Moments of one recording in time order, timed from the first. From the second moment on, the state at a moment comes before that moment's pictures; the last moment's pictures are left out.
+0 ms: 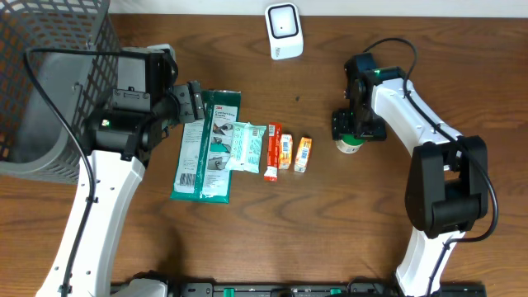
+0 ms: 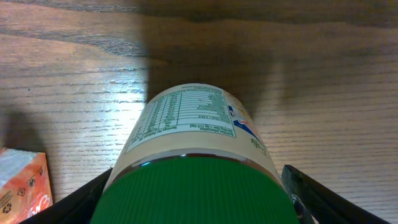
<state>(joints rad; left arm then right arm) -0.15 1.37 1.35 -0.84 -0.01 -0.25 0.21 2.04 1.52 -1.04 0.02 0.26</state>
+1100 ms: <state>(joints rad) -0.15 1.37 1.35 -0.84 -0.01 -0.25 0.21 2.05 1.57 -1.14 0.02 0.26</state>
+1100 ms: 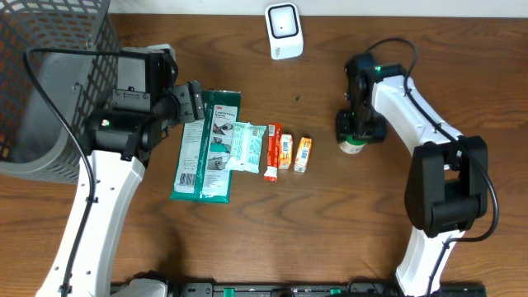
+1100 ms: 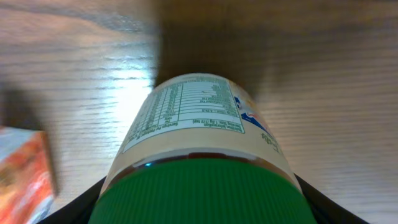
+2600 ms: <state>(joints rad) -0.15 1.37 1.35 -0.84 -0.01 -0.25 0.42 2.04 1.62 0.27 0.07 -0.06</state>
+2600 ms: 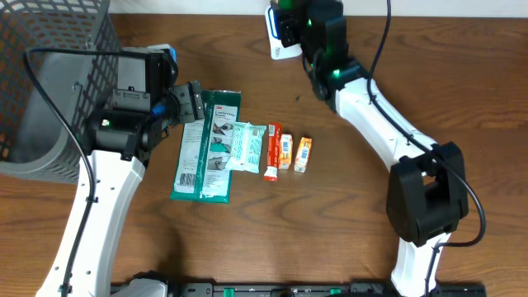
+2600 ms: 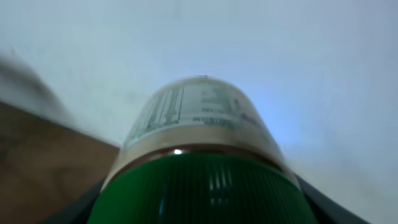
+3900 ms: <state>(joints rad) -0.15 1.37 1.35 -0.84 -0.01 -0.25 0.33 2.45 1.60 1.11 -0.12 -0.06</state>
